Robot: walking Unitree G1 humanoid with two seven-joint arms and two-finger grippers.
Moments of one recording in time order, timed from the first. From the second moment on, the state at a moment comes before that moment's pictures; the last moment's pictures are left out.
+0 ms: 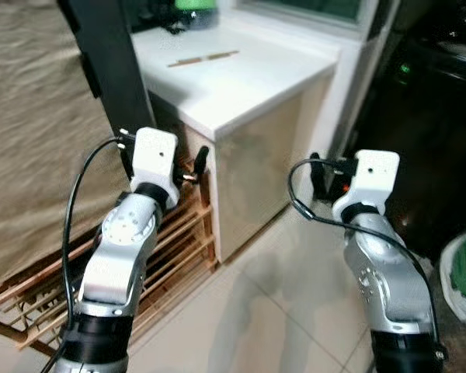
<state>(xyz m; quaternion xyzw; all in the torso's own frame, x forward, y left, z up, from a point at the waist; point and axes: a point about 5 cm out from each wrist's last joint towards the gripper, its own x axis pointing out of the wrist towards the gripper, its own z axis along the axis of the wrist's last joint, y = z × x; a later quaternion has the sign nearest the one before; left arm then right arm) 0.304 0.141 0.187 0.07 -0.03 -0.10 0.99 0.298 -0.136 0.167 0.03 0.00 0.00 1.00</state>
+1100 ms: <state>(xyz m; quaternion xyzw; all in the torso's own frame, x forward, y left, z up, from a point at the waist) 0.319 0.145 0.210 0.08 -0.05 -0.09 0.99 0.305 -0.121 0.185 0.05 -0.02 0.04 1.00</state>
